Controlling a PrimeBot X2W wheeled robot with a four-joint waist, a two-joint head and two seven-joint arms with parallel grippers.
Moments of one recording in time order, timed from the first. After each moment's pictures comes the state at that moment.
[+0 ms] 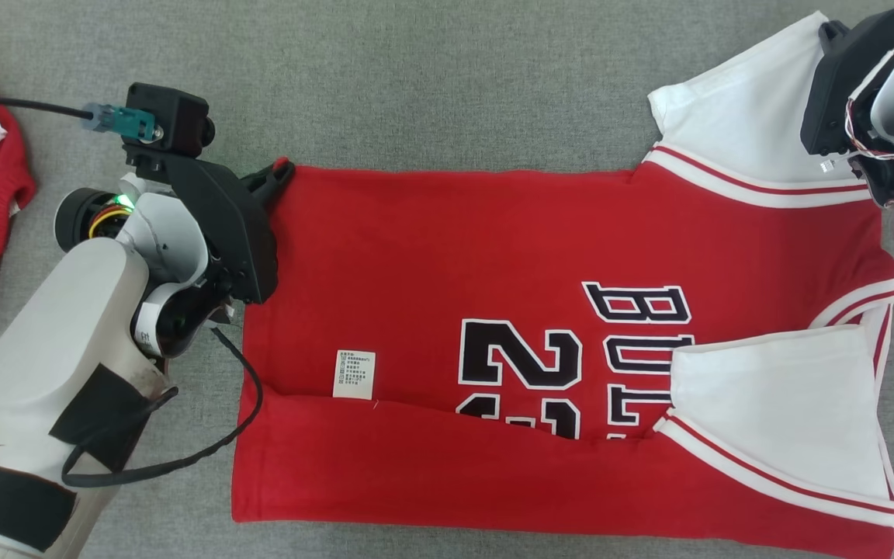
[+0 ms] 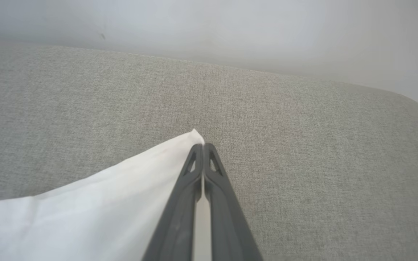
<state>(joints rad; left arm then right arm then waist) -0.97 0.38 -0.62 0.55 -0.87 -0.12 0.41 -1.34 -0.32 0.35 1.29 0.33 0.13 0.17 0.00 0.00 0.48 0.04</state>
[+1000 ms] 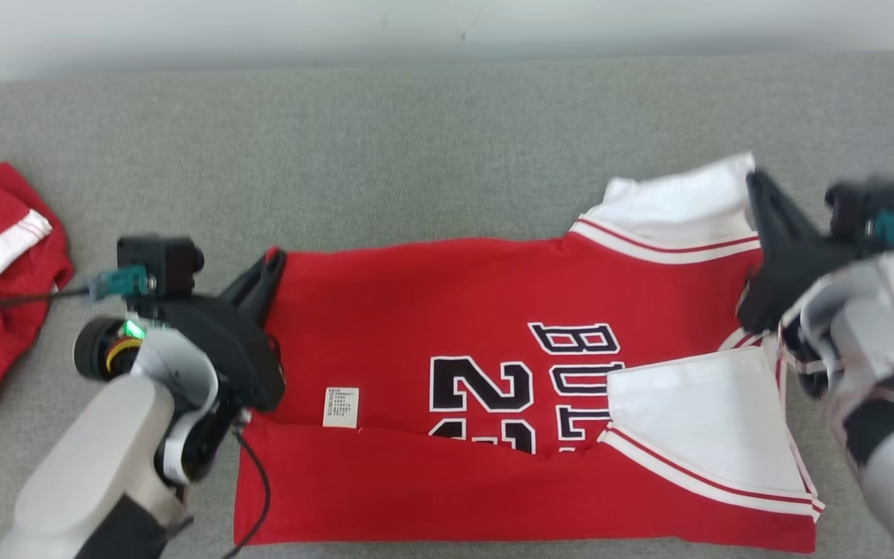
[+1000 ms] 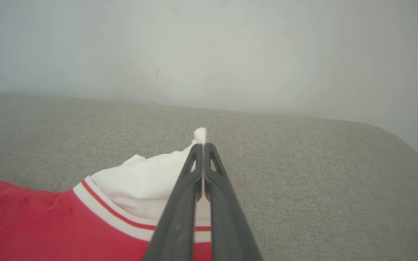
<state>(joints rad) -0.70 0.40 -0.59 0.43 -0.86 -0.03 0.12 -0.89 -0.35 0.46 0.98 0.52 0.13 -0.22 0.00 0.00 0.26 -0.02</state>
